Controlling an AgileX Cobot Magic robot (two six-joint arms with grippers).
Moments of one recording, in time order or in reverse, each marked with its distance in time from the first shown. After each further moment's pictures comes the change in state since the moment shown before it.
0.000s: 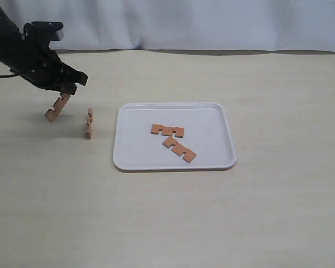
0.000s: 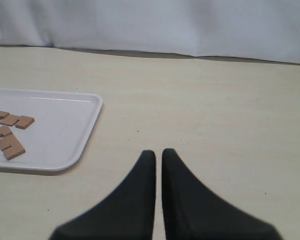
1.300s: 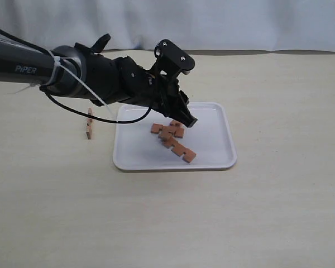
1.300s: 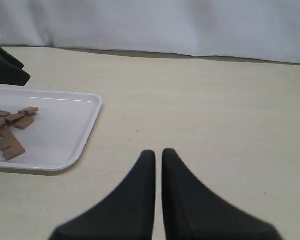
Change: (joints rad) left arm -0.542 0.112 0.000 -0.243 -0.524 0.397; right arm 0.000 0.000 0.000 0.000 0.000 0.000
